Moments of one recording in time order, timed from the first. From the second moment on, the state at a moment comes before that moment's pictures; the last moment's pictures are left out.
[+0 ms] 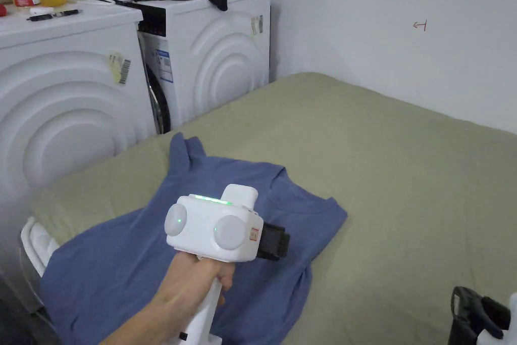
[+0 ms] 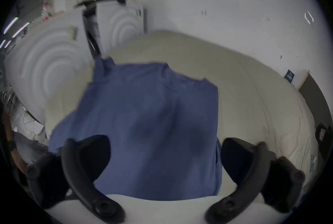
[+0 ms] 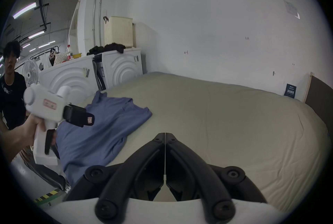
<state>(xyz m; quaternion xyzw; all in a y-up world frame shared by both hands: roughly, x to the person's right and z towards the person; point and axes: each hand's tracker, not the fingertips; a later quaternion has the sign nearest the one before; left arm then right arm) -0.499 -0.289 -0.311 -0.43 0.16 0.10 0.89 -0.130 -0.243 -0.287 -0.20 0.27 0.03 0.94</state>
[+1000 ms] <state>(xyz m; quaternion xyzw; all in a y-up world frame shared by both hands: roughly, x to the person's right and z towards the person) -0.345 -0.198 -0.350 -0.42 0.06 0.04 0.90 0.098 -0.203 -0.208 -0.22 0.08 0.01 0.97</state>
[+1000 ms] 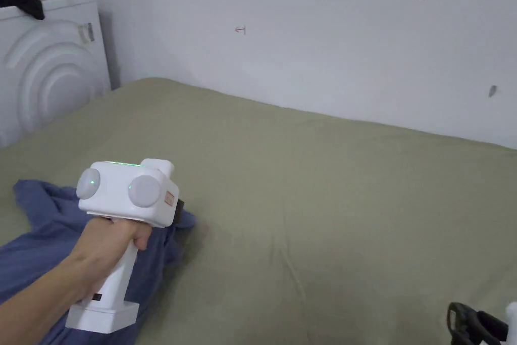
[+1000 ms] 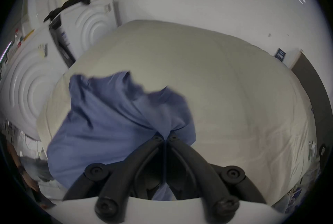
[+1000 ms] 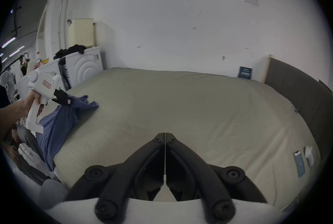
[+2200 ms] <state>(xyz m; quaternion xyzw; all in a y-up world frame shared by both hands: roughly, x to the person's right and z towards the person) -0.049 -0.221 -0.342 -0.40 -0.18 -0.01 0.90 0.217 -0.206 -0.180 -0.22 -0.05 -0.04 0.97</state>
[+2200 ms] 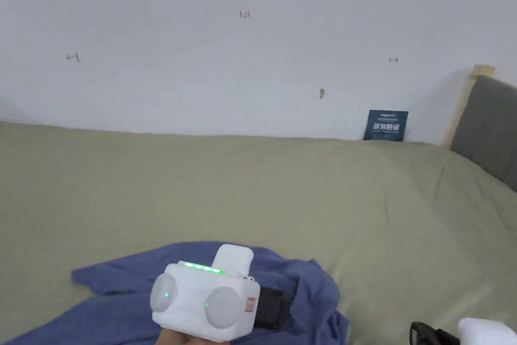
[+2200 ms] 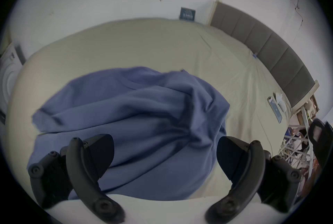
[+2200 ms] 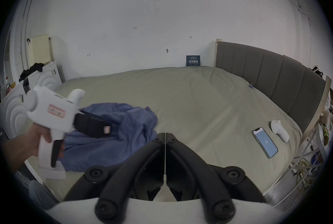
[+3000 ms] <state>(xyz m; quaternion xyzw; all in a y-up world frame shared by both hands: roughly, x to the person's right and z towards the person) -0.293 -0.109 -0.078 -0.14 0.07 0.00 0.99 0.111 -0.158 -0.122 -0.11 0.01 0.01 0.99</state>
